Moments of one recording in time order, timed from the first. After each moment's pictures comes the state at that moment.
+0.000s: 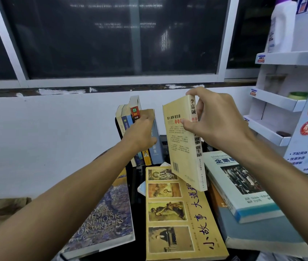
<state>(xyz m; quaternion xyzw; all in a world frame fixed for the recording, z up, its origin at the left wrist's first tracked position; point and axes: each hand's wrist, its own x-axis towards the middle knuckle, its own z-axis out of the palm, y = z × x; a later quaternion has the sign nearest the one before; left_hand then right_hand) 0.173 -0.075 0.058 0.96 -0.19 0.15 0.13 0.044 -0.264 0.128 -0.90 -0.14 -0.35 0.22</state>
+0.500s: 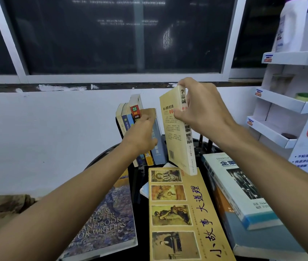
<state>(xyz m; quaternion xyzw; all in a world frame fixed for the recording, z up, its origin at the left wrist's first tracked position) 0.172 -0.065 0.052 0.95 -0.20 0.16 0.16 0.095 -0.237 0.133 -0.90 -0.13 -0.36 0.19</state>
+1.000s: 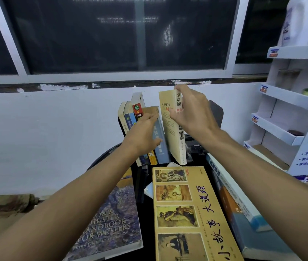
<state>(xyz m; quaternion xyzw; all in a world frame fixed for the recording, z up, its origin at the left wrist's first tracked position) 0.171 -0.057 0.049 0.95 -0.21 0.17 0.18 0.145 -0.226 0.094 -0.87 -0.16 -0.40 0.22</state>
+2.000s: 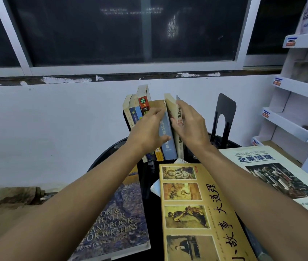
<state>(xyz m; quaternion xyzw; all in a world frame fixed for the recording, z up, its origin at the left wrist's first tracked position) 0.173 -0.054 0.043 0.94 -0.22 0.19 0.18 0.211 -0.222 0.003 -0.84 -0.16 -0.42 0.29</state>
